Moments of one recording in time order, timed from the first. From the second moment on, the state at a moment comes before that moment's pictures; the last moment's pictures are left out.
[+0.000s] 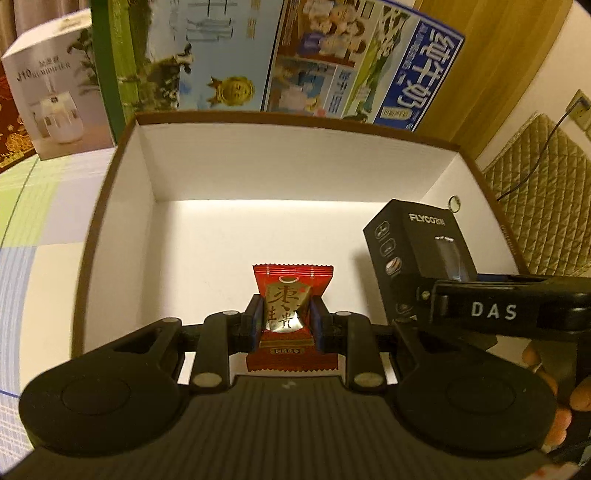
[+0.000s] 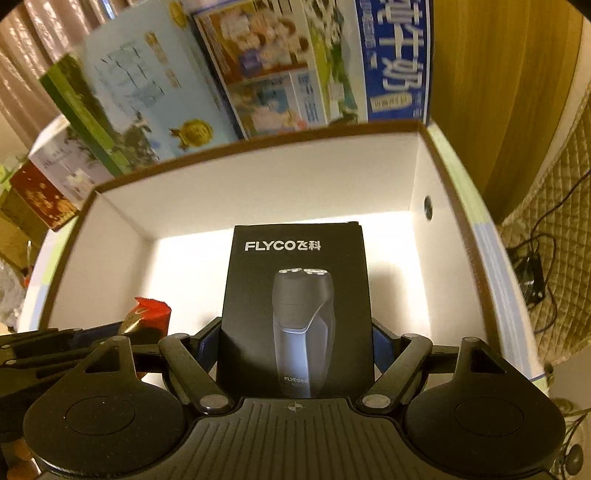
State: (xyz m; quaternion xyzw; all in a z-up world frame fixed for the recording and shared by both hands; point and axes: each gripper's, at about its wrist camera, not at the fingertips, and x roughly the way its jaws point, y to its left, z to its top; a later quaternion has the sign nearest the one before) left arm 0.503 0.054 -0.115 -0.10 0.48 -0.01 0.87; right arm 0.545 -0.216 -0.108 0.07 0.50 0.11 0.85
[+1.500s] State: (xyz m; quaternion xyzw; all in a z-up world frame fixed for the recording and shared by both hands) left arm 0.464 0.061 -0.074 -0.08 0.47 -0.02 0.88; right arm 0.492 -0.244 -0.067 0.09 0.46 0.14 0.87
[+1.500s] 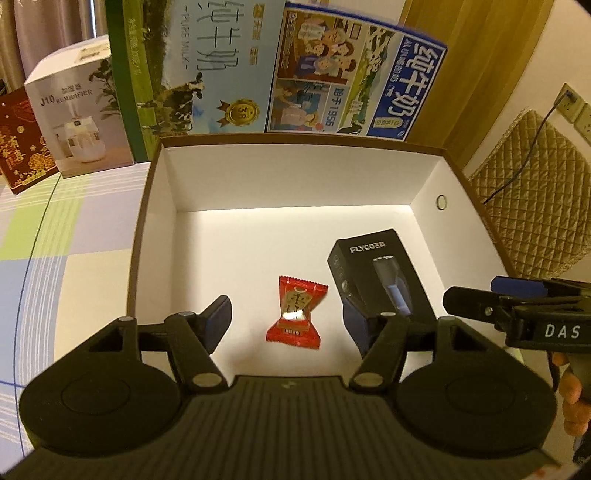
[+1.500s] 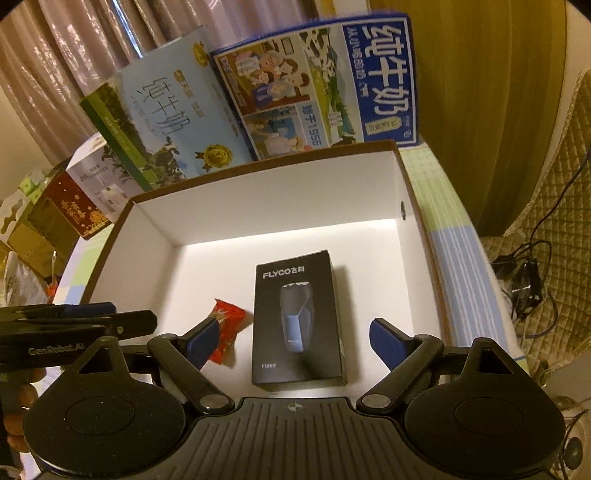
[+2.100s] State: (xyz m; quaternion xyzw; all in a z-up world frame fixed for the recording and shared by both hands) left arm 0.365 0.064 -0.026 -0.08 0.42 -0.02 0.90; right arm 0.408 -0.242 -0.032 0.08 0.42 0.15 0.89
